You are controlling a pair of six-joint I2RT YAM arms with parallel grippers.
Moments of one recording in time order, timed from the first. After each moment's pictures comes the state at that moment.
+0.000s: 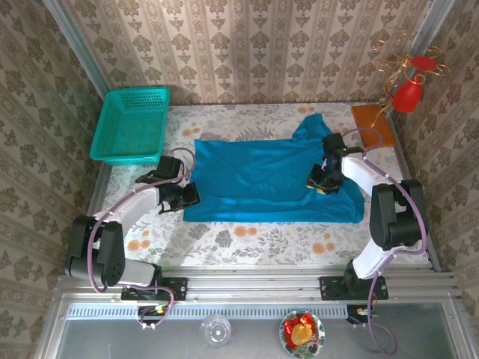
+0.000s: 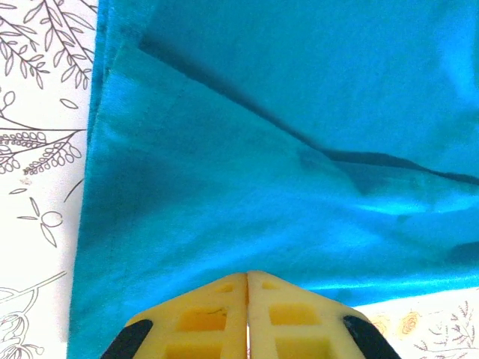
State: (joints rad) left arm -0.30 1.39 0.79 -0.57 0.33 -0.50; right arm 0.10 1.68 1.10 -0.76 -0.17 0.55
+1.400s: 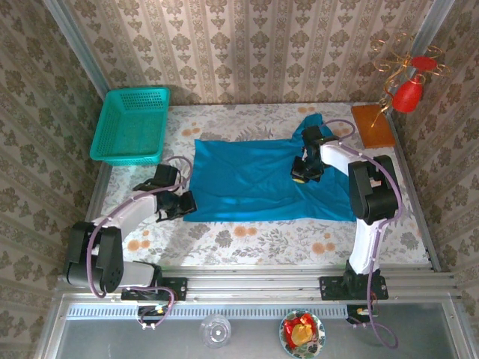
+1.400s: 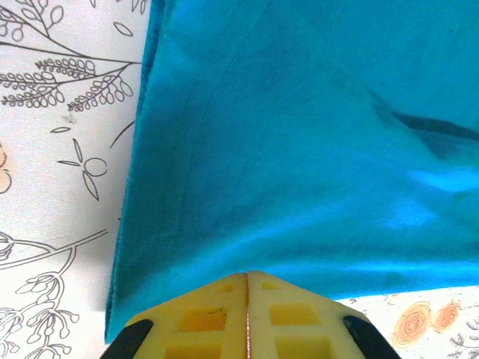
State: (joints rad) left arm -0.27 1.35 0.69 -0.55 0.32 -0.49; right arm 0.19 1.97 1.34 -0.70 -0.23 0.53
